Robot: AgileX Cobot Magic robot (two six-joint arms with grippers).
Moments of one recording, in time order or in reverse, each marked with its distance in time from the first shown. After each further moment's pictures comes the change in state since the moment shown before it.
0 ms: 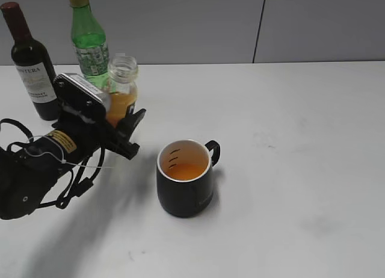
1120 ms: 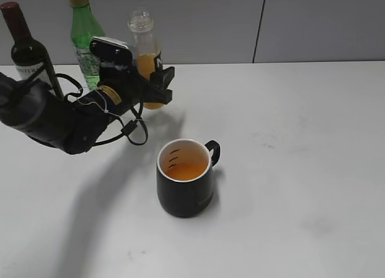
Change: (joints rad) left arm 0.029 0.194 -0.478 0.087 0.208 -0.414; right arm 0.000 0.000 0.000 0.000 0.000 0.000
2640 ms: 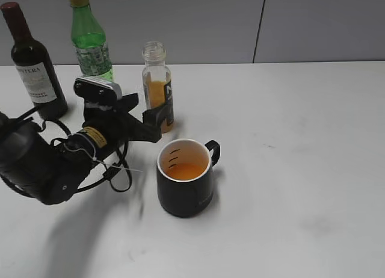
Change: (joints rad) left arm -0.035 0.009 0.251 -0.046 -0.224 -0.023; right arm 0.000 0.000 0.000 0.000 0.001 0.000
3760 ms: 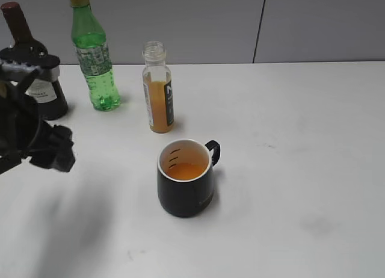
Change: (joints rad) left arm 0.059 -0.748 -0.037 -0.019 1.875 0.000; right arm 0.000 0.000 0.000 0.000 0.000 0.000
